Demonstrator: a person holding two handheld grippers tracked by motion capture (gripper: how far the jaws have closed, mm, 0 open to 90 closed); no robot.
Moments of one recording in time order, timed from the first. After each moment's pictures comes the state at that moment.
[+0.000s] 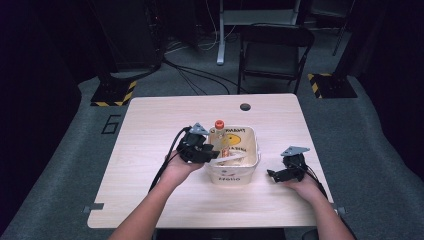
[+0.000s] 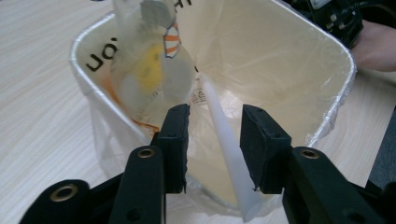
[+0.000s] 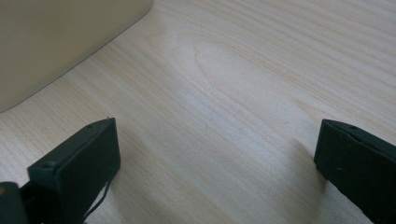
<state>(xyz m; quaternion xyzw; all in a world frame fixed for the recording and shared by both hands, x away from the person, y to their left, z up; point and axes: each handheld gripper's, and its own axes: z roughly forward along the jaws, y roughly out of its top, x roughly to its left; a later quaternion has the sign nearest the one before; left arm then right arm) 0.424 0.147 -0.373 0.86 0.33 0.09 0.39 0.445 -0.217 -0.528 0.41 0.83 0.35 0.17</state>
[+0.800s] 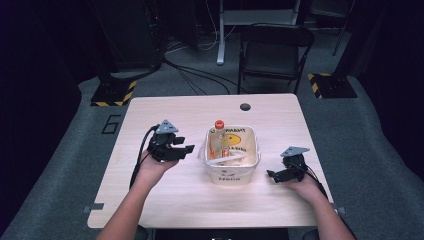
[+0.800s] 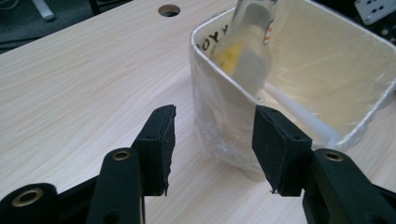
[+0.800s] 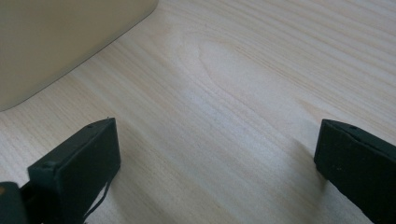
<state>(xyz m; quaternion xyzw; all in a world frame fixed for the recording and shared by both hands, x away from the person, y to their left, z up) 0.416 0.219 -0.366 0.82 0.37 0.16 0.40 0.445 -0.217 -0.528 0.40 0.83 0.35 0.16</state>
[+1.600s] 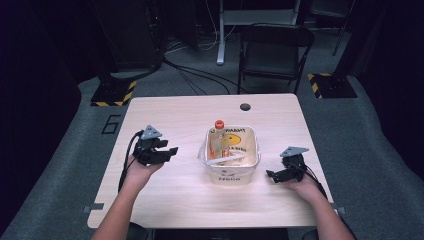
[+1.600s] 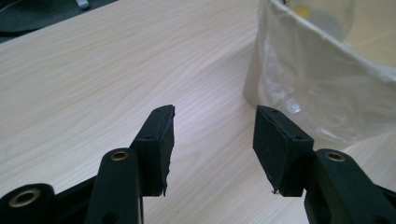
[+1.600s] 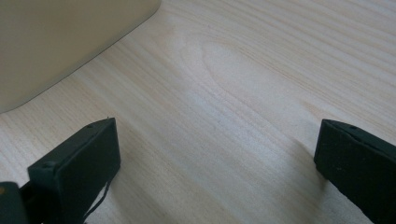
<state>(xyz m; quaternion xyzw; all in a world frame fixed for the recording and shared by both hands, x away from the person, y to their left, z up) 0.421 0.269 -0.396 0.81 0.41 0.18 0.38 0.445 -0.215 -0.528 0.40 0.83 0.35 0.16</state>
